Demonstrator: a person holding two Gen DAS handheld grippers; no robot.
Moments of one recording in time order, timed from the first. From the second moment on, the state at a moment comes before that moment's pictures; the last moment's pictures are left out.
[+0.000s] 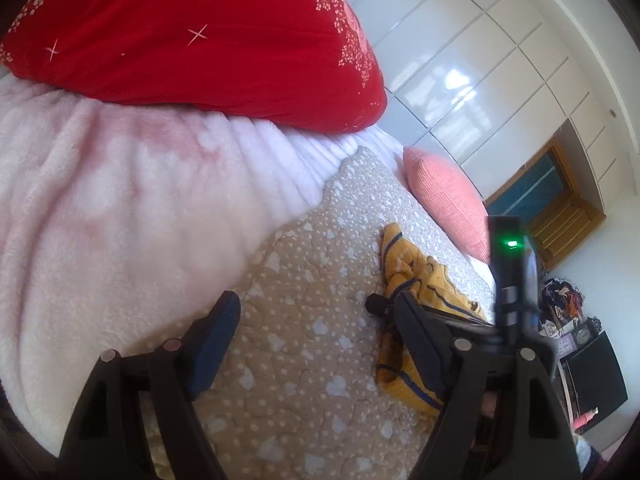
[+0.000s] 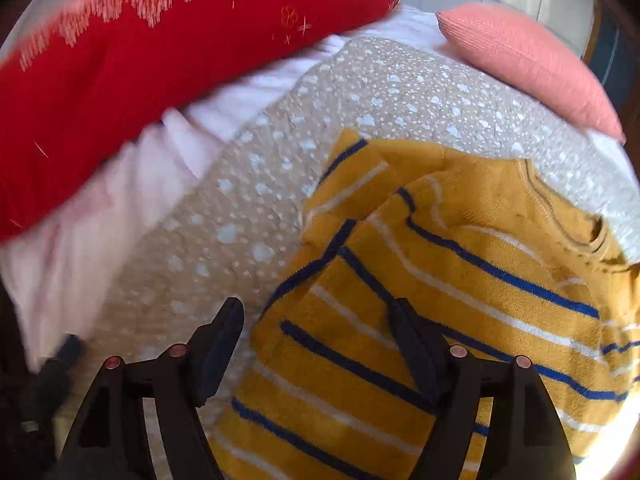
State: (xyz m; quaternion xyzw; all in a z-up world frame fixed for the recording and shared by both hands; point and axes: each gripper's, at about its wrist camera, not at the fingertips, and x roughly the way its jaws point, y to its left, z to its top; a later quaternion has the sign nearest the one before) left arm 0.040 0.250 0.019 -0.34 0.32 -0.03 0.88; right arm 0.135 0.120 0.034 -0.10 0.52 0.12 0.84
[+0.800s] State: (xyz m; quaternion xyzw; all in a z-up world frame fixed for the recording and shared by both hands) left arm -0.010 0.075 0.079 -0.15 0.40 -0.17 0.89; right arm 0.048 -0.303 0.074 0.28 0.42 -0.01 0.86
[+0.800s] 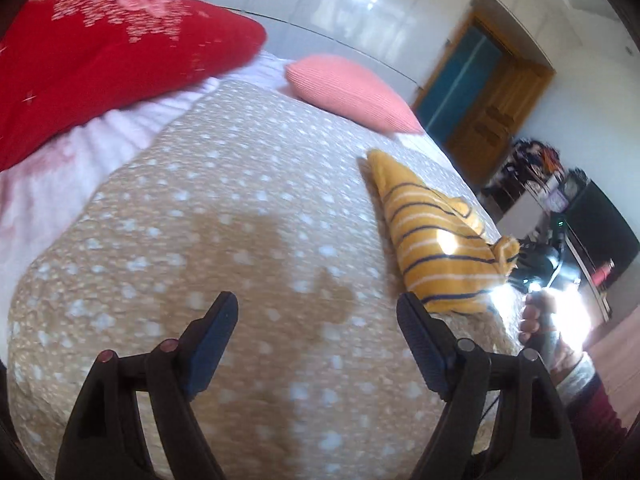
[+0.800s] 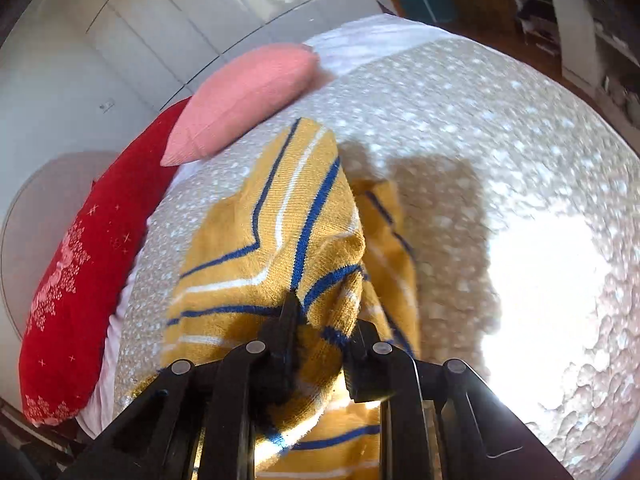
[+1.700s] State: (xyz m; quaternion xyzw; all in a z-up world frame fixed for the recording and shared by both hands) left arm -0.002 -0.039 0.102 -0.05 0.43 -0.17 0.88; right arm -0.027 -0.338 0.027 0.30 0.44 0.07 0.84
